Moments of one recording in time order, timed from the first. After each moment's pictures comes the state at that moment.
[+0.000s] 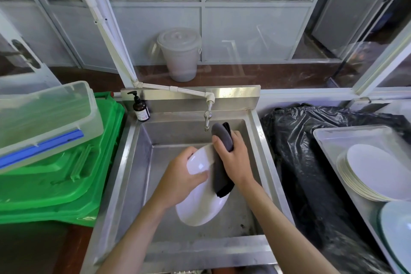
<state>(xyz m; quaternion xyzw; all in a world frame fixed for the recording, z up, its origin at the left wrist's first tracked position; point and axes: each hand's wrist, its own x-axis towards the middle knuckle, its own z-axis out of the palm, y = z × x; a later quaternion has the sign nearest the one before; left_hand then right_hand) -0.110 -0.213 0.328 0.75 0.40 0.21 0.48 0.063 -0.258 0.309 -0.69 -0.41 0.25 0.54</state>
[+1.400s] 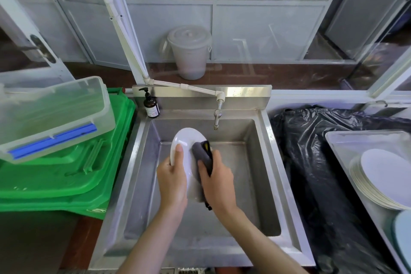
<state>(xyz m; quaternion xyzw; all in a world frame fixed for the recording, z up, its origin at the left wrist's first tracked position) -0.111 -0.216 0.301 0.40 0.58 0.46 0.54 -0.020 -0.269 0.283 -0.75 -0.42 0.27 0.44</state>
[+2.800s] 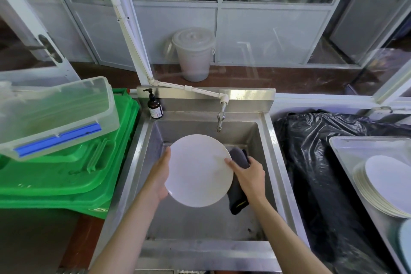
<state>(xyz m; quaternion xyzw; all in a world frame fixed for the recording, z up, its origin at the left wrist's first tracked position) -0.154 -0.151 0.258 0.32 0.58 0.24 0.70 0.065 -0.270 0.246 -0.80 -0.25 0.29 0.45</state>
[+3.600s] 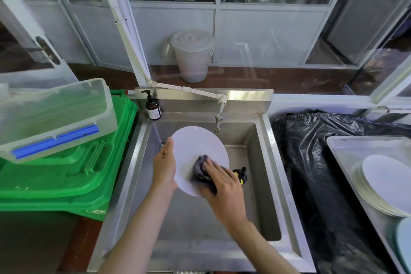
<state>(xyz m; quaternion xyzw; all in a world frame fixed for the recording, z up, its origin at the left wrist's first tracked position) -0.115 -0.163 0.294 0.33 0.58 0.40 0.63 0.007 -0.285 0.222 -0.67 -0.61 0.01 0.41</state>
